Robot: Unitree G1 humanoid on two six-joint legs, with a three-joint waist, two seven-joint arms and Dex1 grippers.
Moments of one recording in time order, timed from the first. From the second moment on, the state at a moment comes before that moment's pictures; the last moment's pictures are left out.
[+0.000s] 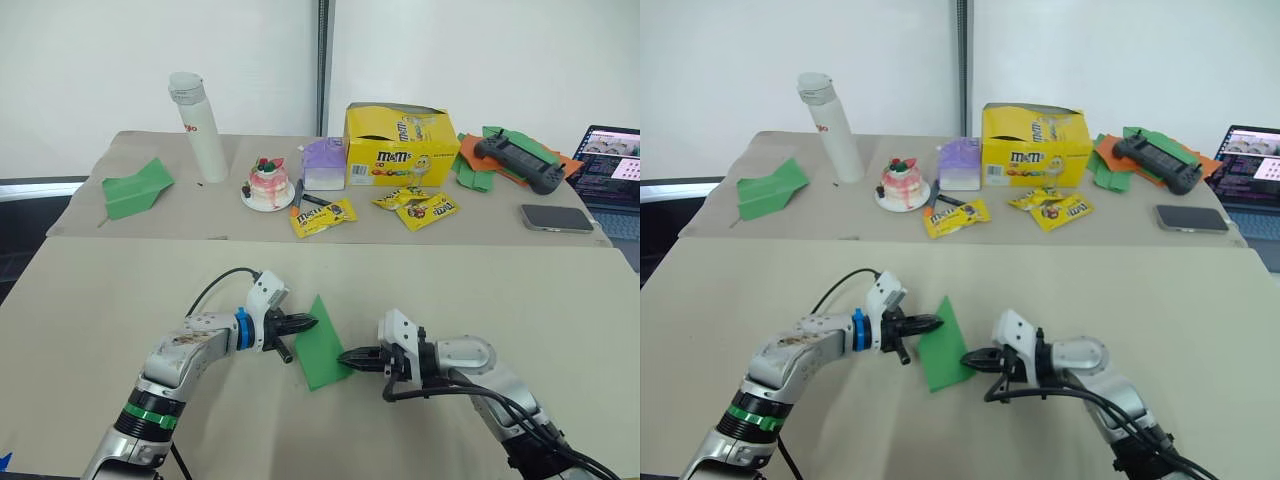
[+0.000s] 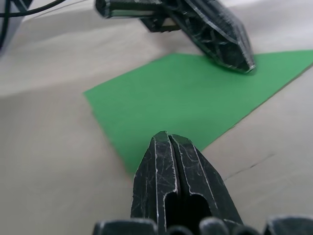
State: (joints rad) left arm -0.28 0.46 -0.17 -0.14 -0.44 0.78 -0.79; right arm -0.10 -0.54 0.30 -0.19 0.24 0.29 1.05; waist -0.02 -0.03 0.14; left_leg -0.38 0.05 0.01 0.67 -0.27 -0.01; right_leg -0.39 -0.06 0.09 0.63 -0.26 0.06
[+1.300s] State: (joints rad) left arm -0.32 0.43 -0.16 -0.02 -0.39 0.59 -0.83; right arm -0.30 -0.52 0.37 -0.23 0.19 0.51 0.88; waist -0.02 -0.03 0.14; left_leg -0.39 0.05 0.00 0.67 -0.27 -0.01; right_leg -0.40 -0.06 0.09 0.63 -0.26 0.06
